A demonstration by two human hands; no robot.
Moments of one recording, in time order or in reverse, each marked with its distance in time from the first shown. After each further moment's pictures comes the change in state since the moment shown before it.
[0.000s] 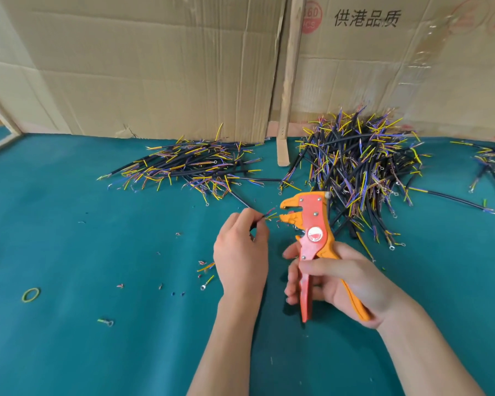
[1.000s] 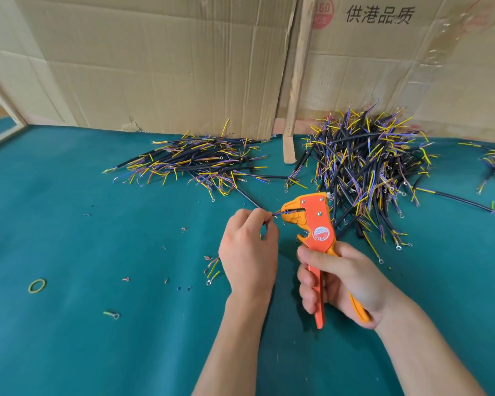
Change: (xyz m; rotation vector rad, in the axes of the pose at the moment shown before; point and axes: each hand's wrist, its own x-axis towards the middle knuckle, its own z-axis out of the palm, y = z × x) left_hand -0.005 0.005 -0.003 0.051 0.070 0.065; right_hand 0.006 0.005 0.011 -0.046 0.049 0.030
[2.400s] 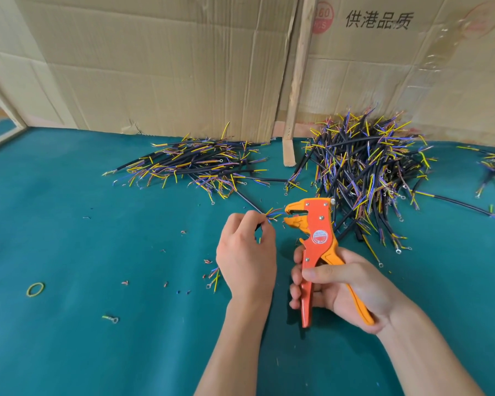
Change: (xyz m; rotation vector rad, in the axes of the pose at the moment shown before) left_hand -0.001 0.000 0.003 -0.043 0.104 -0.067; right_hand -0.006 -0.007 -0.001 0.126 -0.073 0.036
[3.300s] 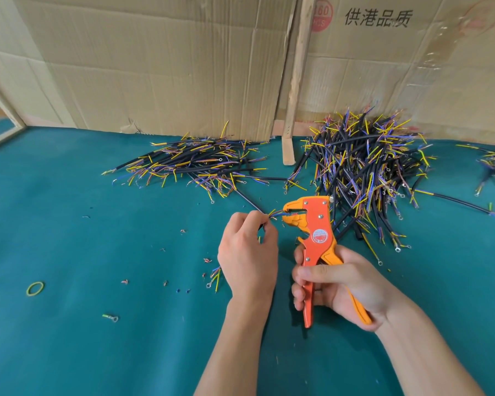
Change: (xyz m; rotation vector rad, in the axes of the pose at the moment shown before) left_hand -0.002 0.000 0.000 0.011 -0.031 0.032; right_hand 0.003 0.002 0.000 -0.075 0.044 -0.012
